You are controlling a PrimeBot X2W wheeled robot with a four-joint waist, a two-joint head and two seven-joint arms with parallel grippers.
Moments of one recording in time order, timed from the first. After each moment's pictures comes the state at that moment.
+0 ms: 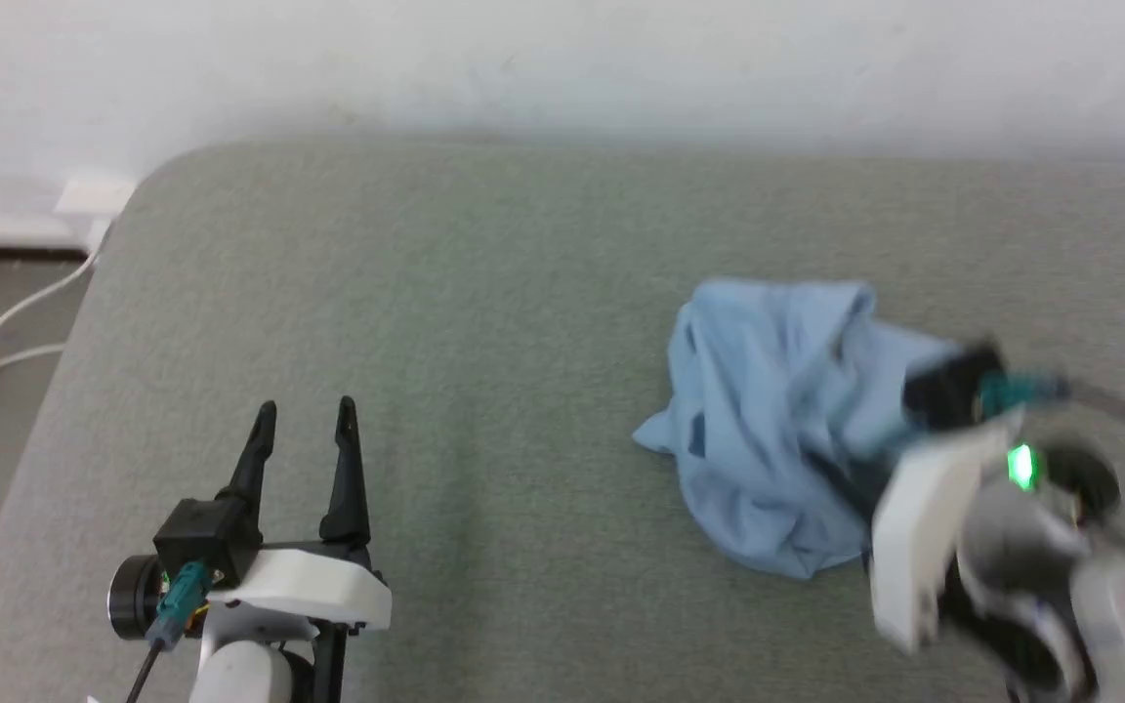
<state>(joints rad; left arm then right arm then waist) -0.10 0.06 -0.02 0.16 -0.16 0.00 -0.26 -0.22 -0.26 0.23 -0.11 0.48 0.13 0.69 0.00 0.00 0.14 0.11</state>
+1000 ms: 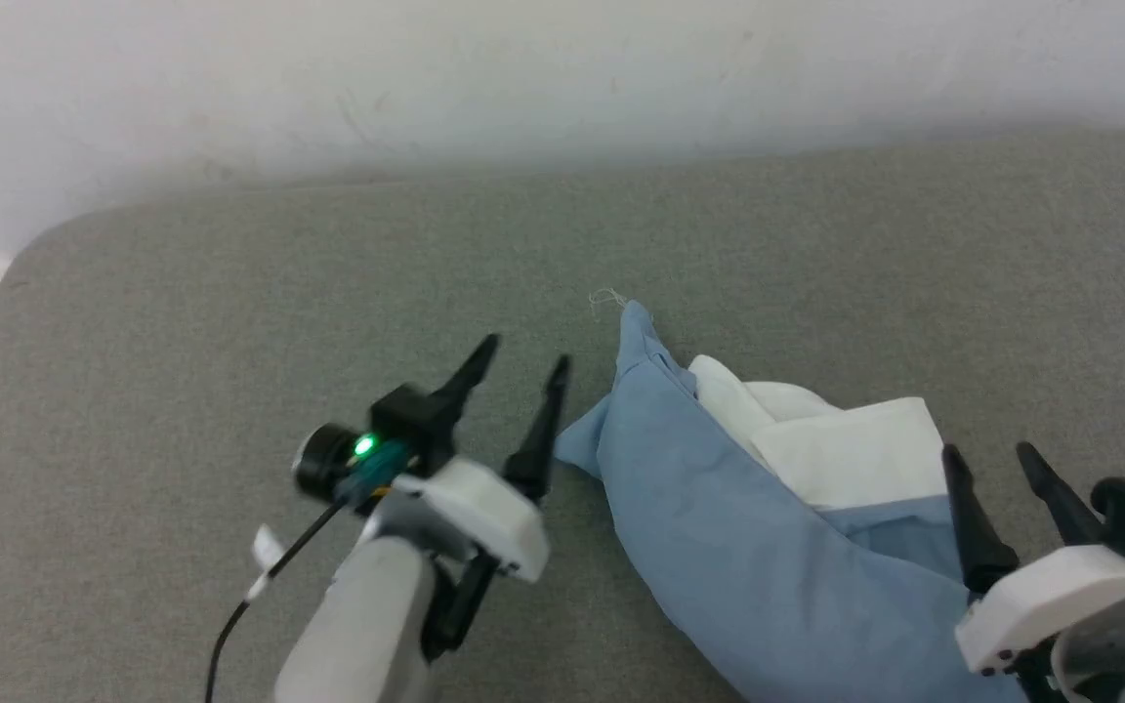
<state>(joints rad) -0.31 0.05 -0.30 0.30 -0.21 -0.09 -0.16 0.07 -0.05 -0.13 -0.11 0.18 0.13 0.18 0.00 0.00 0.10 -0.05</state>
